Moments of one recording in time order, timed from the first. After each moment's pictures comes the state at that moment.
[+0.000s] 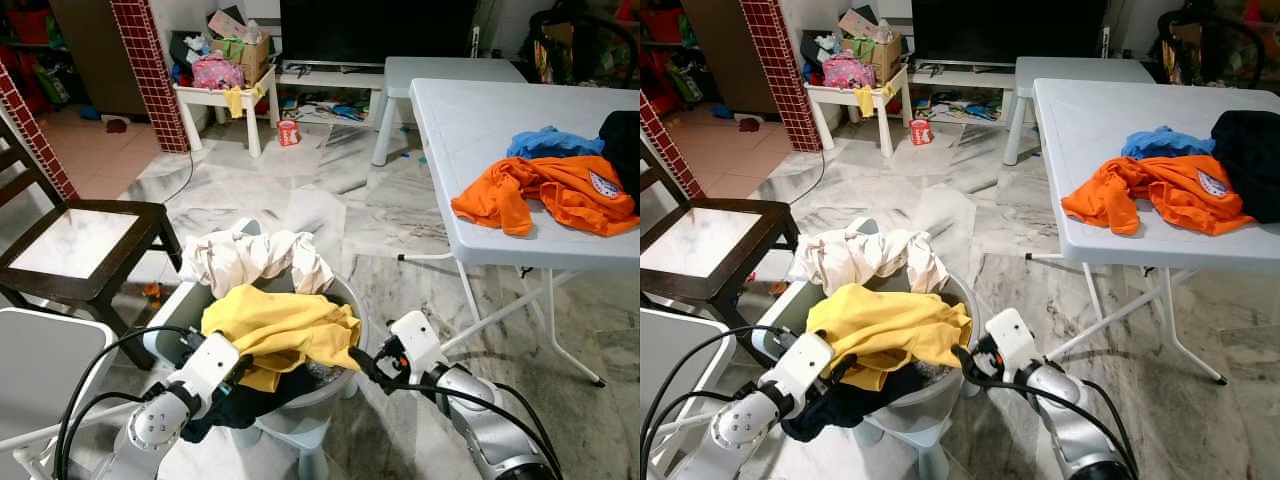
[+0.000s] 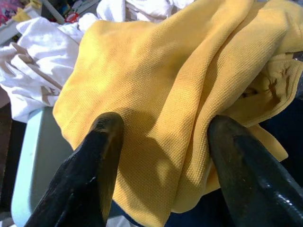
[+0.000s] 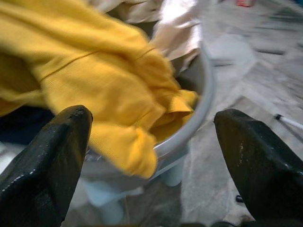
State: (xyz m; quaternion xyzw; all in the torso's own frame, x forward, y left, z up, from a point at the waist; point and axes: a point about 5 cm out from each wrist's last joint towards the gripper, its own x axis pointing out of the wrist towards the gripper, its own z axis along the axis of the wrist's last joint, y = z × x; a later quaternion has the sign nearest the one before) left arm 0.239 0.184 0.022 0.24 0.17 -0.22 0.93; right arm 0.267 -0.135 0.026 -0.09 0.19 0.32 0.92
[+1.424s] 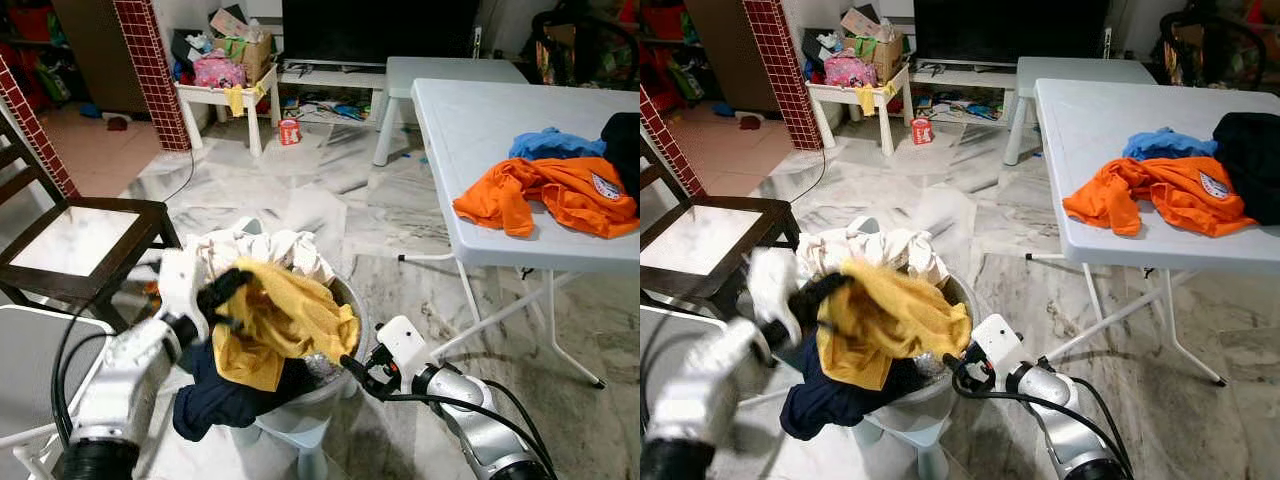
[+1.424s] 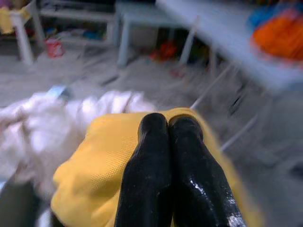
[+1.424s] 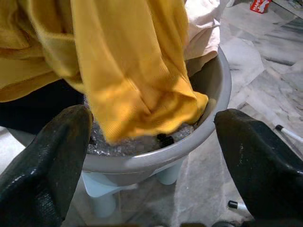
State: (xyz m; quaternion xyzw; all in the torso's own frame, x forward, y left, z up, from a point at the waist) left arm 0.295 0.182 0.114 -0.08 0.07 -0.24 0.96; right arm 0.267 -0.124 0.024 -0.13 0.19 0.34 0.91
